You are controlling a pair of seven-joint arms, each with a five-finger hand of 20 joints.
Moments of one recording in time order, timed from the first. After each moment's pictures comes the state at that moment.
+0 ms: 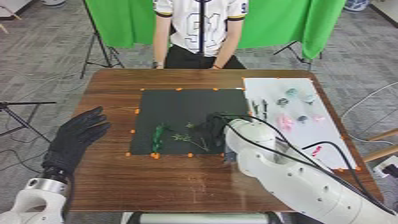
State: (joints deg) left arm 129.6 -53.3 -101.2 -121.1 43.1 7.7 9.4; right arm -63.7 -60.0 38.8 -103.6 -116.3 -29.7 41.5
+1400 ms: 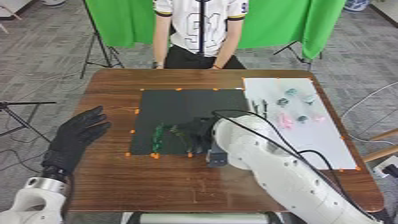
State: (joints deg) left arm 129.5 -53.5 -101.7 -121.0 43.0 7.1 9.0; right arm -67.6 -67.6 46.8 -103.3 -103.9 -32.5 43.1
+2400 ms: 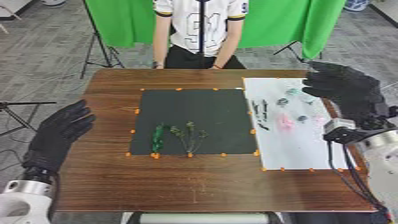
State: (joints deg) left arm 134.2 -53.1 -106.7 -124.7 42.7 9.0 12.3; right arm -114.9 -48.3 103.6 -118.8 -46.5 4.1 -5.2
